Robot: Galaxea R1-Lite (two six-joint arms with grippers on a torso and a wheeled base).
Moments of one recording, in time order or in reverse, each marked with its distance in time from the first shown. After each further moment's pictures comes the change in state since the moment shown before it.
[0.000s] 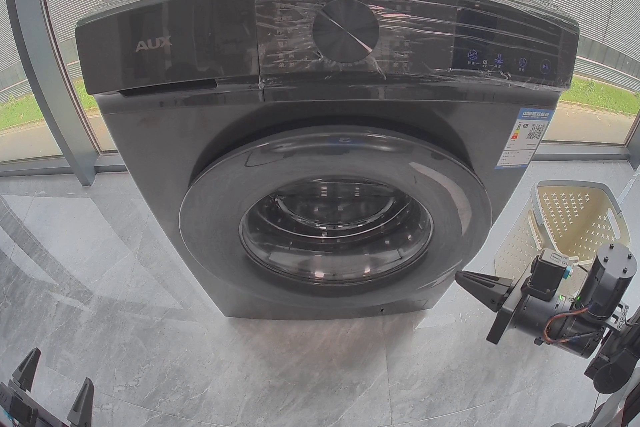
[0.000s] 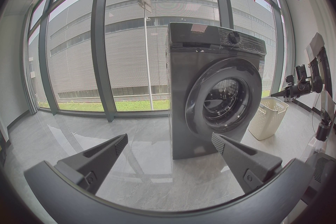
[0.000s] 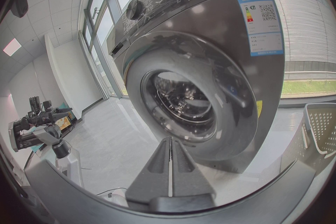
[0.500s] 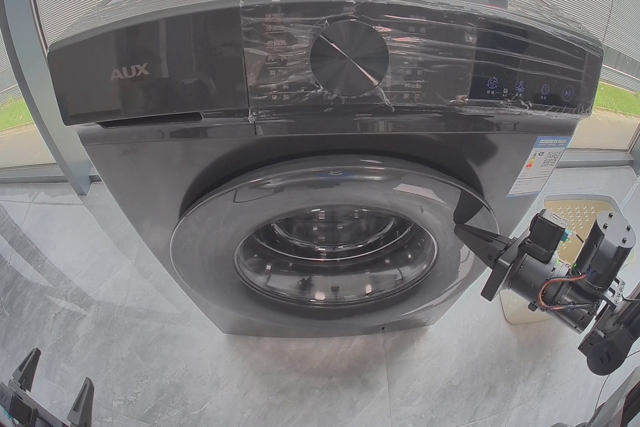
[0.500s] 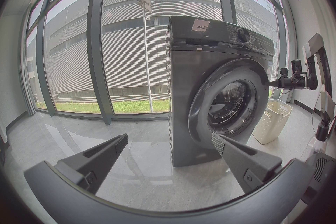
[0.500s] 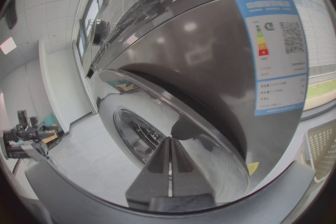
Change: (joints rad) left arm 0.000 0.000 0.000 0.000 0.001 -0.001; right arm -0.058 0.005 -0.166 0.019 -0.077 0.014
